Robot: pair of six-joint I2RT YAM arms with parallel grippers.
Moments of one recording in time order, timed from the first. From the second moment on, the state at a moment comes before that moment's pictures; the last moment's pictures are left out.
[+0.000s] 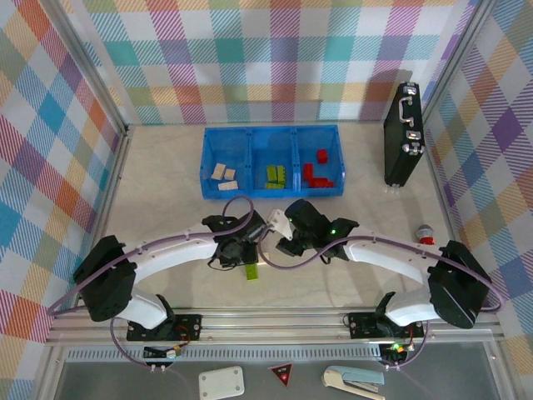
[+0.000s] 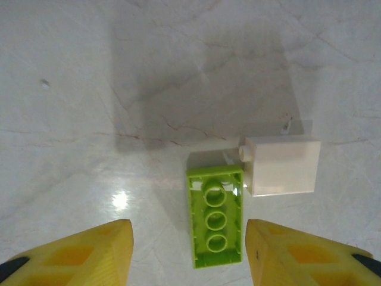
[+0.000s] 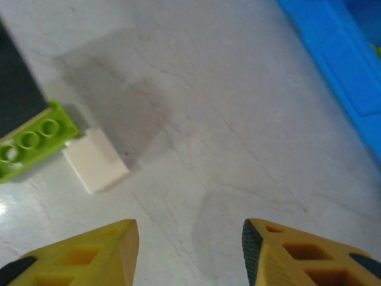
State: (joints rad) left arm -0.94 1.48 0.94 -0.83 -0.11 -1.05; right arm 0.92 1.35 0.83 -0.36 0.08 -0.27
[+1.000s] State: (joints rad) left arm -1.02 1.65 0.93 -0.76 -0.09 -1.14; right arm 0.89 1.20 0.76 -0.29 0.18 -0.26
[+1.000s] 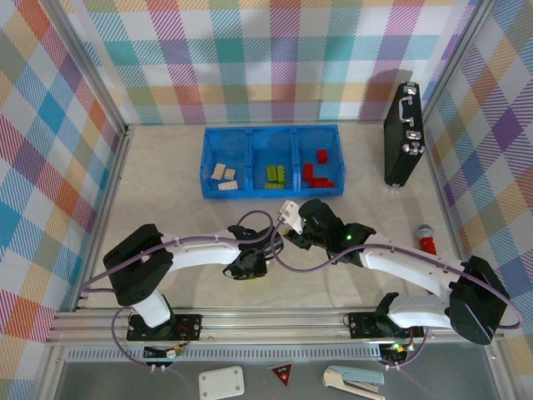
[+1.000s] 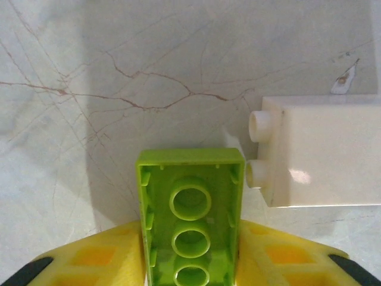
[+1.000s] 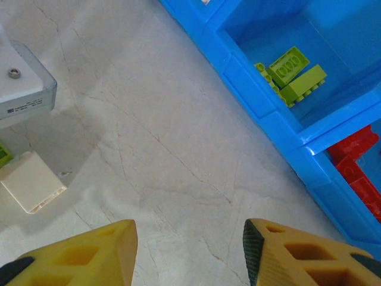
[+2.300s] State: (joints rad) left arm -0.67 1.72 1.44 -0.94 0.00 -0.68; right arm 0.89 0.95 0.79 -0.59 -0.07 -0.08
